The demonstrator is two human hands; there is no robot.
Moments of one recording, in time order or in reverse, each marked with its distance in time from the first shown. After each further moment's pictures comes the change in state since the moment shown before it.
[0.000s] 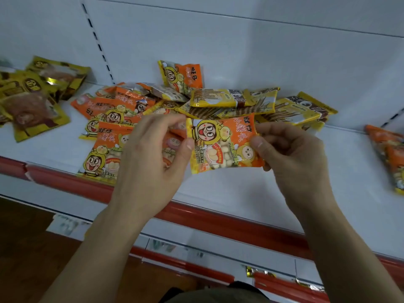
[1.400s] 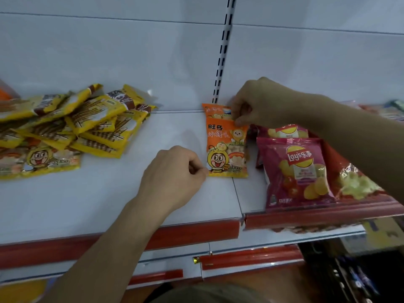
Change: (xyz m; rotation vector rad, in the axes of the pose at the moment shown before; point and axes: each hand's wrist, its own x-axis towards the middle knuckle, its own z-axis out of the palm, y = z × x) left_hand -0.001 0.227 0.224 -0.073 -0.617 -0.067; right_hand 0.079 -0.012 -0.326 -1.286 -0.507 -0.046
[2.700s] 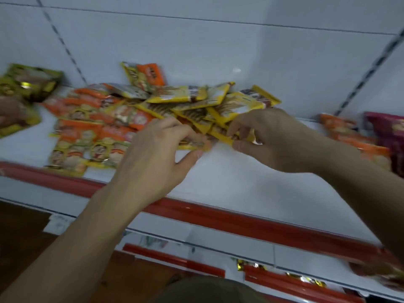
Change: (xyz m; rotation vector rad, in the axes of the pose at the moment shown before) left_hand -0.088 -0.143 -0.162 0.340 0.352 0.110; right_hand 0.051 -0.214 0.046 0.152 0.147 -0.342
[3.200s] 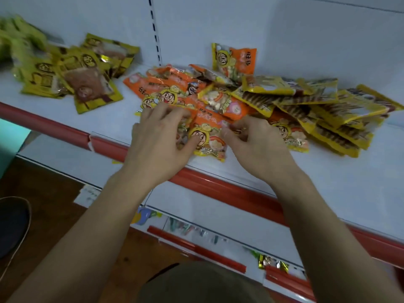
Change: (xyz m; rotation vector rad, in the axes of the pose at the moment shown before) left_hand -0.055 -0.168 -0.044 0.042 0.046 -0.296; right_hand 0.109 -0.162 0.116 0.320 0.145 0.392
